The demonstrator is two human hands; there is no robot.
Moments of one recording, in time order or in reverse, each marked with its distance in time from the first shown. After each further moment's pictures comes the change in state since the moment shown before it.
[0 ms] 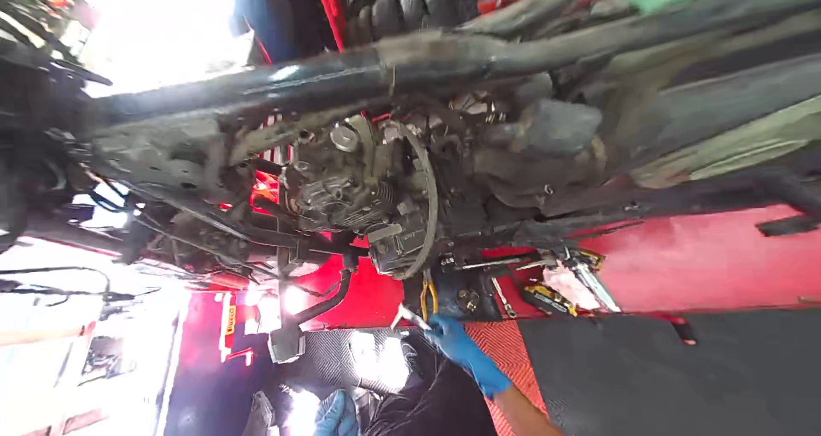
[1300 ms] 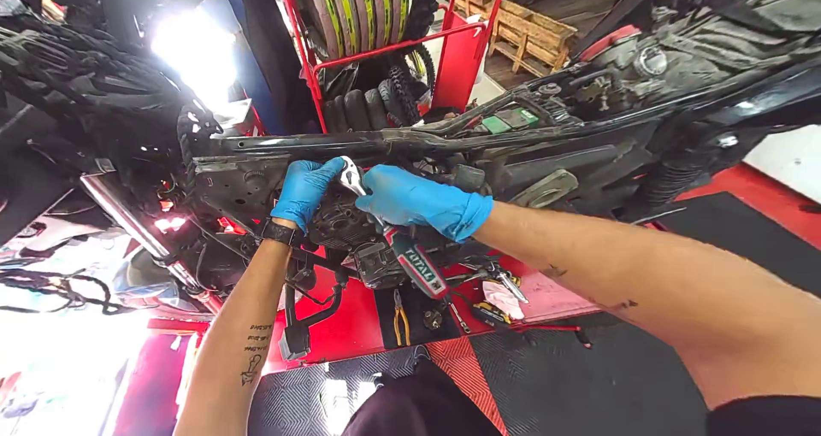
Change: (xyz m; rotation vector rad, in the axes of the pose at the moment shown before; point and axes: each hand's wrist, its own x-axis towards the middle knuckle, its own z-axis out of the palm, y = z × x) left_hand 0.089 0.321 0.228 1.030 -0.012 0.778; right_hand -0.160 -0.455 -0.134 -0.634 0.276 -0.350
